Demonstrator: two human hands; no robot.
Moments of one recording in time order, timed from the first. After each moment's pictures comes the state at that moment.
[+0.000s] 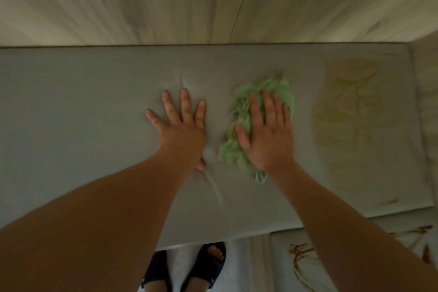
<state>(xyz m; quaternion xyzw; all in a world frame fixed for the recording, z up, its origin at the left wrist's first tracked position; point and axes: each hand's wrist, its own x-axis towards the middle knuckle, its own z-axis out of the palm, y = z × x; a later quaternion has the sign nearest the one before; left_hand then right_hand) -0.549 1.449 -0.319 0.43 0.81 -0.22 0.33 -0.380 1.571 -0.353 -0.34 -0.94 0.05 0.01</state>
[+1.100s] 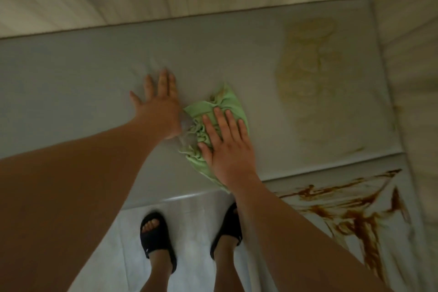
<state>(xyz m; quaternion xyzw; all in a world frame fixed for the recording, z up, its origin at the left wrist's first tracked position) -0.512 1.444 -0.289 0.39 0.85 -0.17 0.31 -0.301 1.467 -0.346 -0.32 -0.94 0.12 -0.01</state>
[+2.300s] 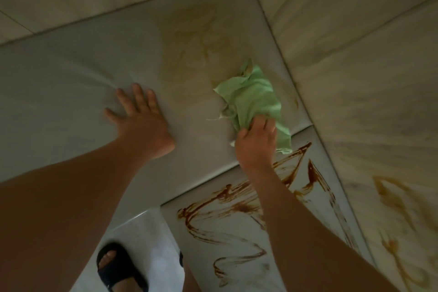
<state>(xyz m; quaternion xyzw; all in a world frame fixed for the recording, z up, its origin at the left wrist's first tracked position) -0.346 1.582 -0.311 0.47 0.80 -0.22 0.31 -0.114 1.620 -0.313 -0.71 -0.68 0.18 0.03</state>
